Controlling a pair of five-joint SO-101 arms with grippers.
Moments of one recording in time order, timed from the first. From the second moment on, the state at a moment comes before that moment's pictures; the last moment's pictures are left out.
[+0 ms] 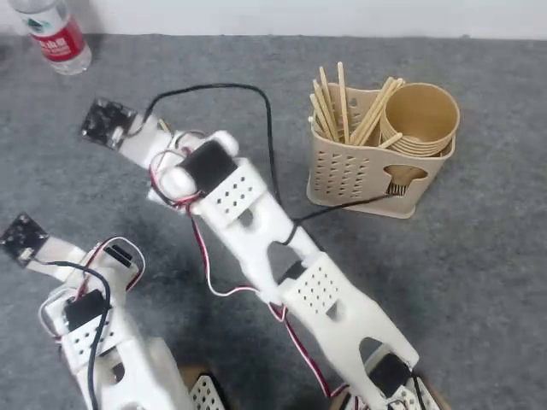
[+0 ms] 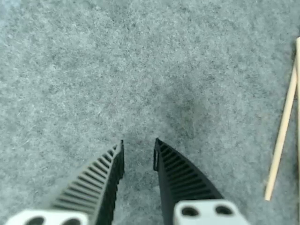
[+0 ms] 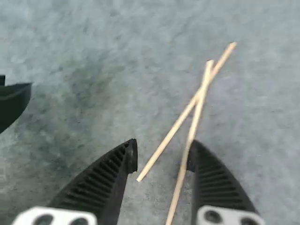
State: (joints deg) left arm -38.7 -60.6 81.5 44.6 9.6; right arm -52.2 61.0 -94.2 100.7 22.5
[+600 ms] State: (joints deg) left arm -38.5 -60.6 81.5 44.6 9.6; right arm -44.4 76.9 -94.2 90.2 30.5
